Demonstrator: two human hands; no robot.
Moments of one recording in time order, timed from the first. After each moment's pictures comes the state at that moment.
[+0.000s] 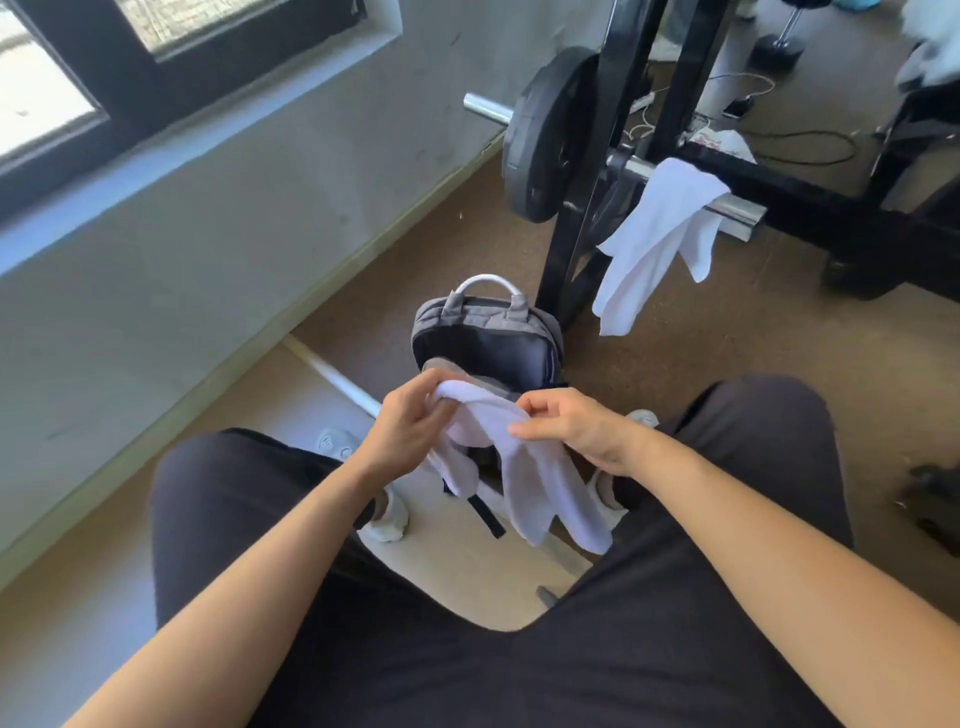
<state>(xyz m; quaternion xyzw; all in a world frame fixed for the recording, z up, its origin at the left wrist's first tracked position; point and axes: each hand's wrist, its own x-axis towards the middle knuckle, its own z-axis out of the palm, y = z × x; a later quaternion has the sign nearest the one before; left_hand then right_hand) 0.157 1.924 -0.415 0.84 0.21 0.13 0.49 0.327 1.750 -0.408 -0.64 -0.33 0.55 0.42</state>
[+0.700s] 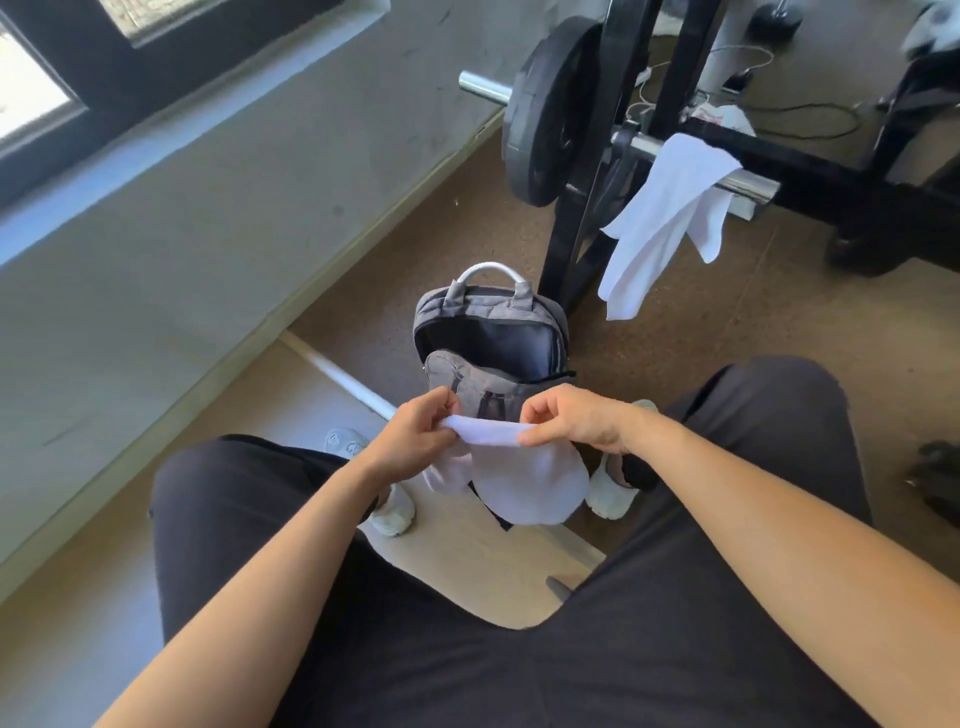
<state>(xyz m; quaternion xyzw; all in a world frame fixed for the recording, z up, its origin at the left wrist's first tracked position) 0.152 1.946 -0.455 0.84 0.23 -0.03 0.49 0.341 1.768 -0.445 -0.69 -0.34 0.56 0.30</state>
